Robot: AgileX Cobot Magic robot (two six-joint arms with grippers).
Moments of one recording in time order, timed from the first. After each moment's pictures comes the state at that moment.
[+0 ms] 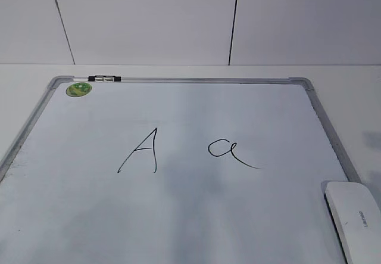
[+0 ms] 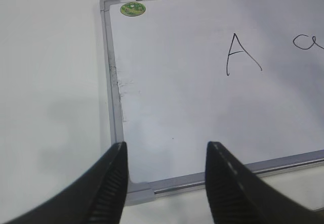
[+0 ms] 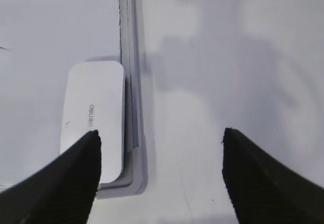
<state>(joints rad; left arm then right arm) -0.04 0.01 -0.51 -0.22 1.11 0.14 -0.02 0.53 -0.53 -0.03 0.94 0.09</state>
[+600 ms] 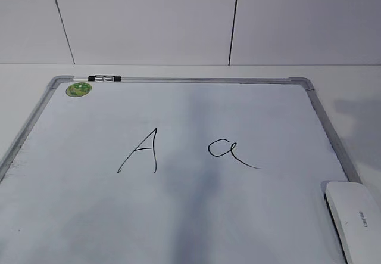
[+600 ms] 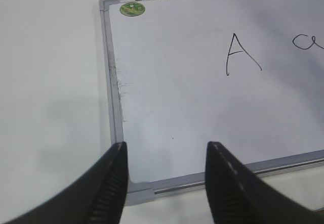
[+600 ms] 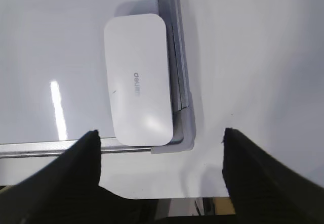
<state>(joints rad) -0.04 0.01 -0.51 -0.22 1.11 0.14 -0.02 1.04 -0.88 0.14 1.21 0.08</state>
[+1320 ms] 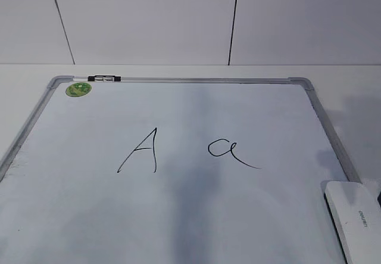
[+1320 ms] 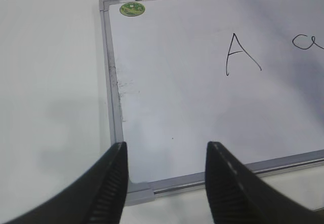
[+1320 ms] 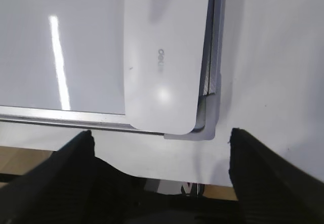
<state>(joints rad) -0.04 0.01 -0.51 -0.22 1.11 0.14 0.04 1.23 -0.87 0.20 1.22 -0.02</state>
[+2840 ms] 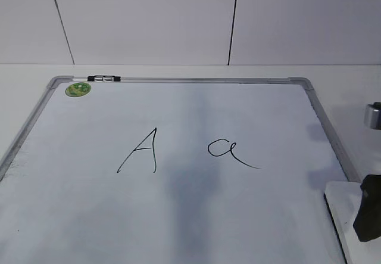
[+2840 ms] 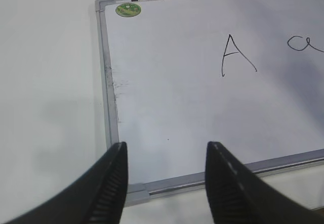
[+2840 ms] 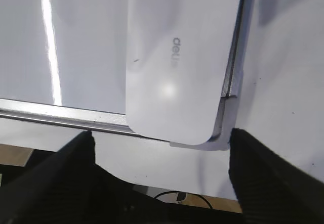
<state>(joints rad) -0.04 0.01 -0.51 -0.23 1.11 0.14 0.13 1.30 -0.77 0.20 1.11 -0.02</state>
